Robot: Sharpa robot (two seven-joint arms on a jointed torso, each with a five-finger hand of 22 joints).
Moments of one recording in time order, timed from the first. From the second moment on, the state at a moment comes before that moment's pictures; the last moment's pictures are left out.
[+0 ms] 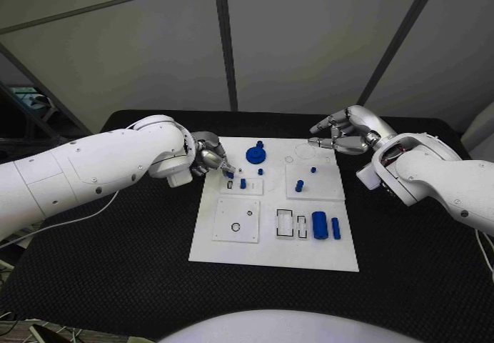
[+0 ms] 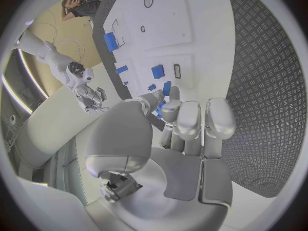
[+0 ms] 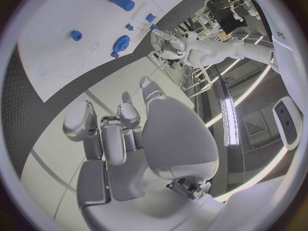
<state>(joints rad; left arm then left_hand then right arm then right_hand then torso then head) 1.23 -0.78 0.05 1.39 -0.98 0.11 -0.48 1.19 -0.11 0.60 0.08 0.07 0.95 0.05 0.56 0.53 1.35 -0.03 1.08 0.98 1.47 -0.08 1.13 1.12 0.11 1.32 0.03 1.26 1.19 1.19 -0.81 0.04 1.47 -1.02 -0.41 0.05 1.36 -0.08 0.05 0.14 0.28 0.93 0.16 0.17 0.09 1.25 0.07 1.22 1.15 1.47 0.01 1.51 1.31 0.09 1.29 0.11 1.33 1.13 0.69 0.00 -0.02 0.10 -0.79</state>
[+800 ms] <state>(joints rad) 1.22 -0.78 0.05 1.41 -1.05 0.19 -0.52 1.17 -0.14 0.62 0.07 0.10 0.96 0.05 0.58 0.53 1.36 -0.03 1.08 0.98 1.47 -0.08 1.13 1.12 0.12 1.33 0.03 1.28 1.21 1.19 -0.81 0.04 1.47 -1.02 -0.41 0.05 1.36 -0.08 0.05 0.14 0.28 0.93 0.16 0.17 0.09 1.25 0.07 1.22 1.15 1.47 0.01 1.51 1.31 0.09 1.29 0.11 1.33 1.13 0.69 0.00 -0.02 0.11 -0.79</state>
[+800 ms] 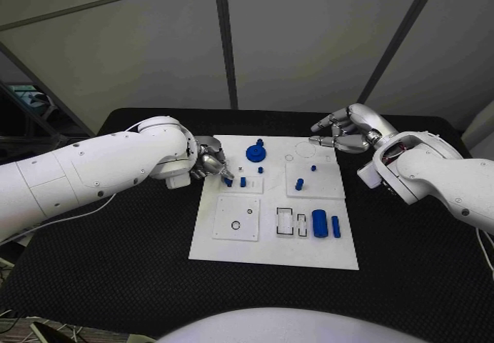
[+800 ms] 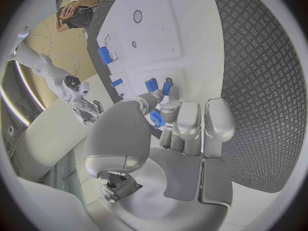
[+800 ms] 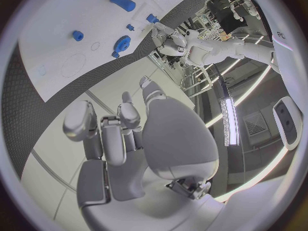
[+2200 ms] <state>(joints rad) 1.22 -0.74 0.05 1.37 -1.05 0.22 -0.54 1.09 -0.14 0.67 0.02 0.10 0.98 0.03 0.60 0.54 1.38 -0.04 1.06 0.94 1.47 -0.09 1.13 1.12 0.12 1.34 0.02 1.29 1.23 1.19 -0.81 0.04 1.47 -1.02 -0.41 0.05 1.36 -0.08 0.05 0.14 0.29 0.93 0.16 0.18 0.09 1.25 0.07 1.22 1.15 1.47 0.01 1.51 1.31 0.09 1.29 0.11 1.33 1.13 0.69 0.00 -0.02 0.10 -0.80</state>
